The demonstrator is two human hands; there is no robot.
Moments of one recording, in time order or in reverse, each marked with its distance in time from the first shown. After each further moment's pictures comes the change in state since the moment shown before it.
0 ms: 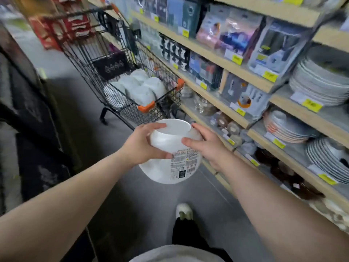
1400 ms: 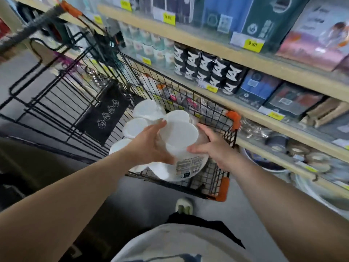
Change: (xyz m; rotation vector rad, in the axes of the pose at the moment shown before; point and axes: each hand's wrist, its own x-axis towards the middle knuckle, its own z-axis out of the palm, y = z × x) left_hand 0.525 -0.172 -0.307 0.370 -0.553 -0.017; right_hand 0.507 -0.118 0.215 0.101 0.167 0.274
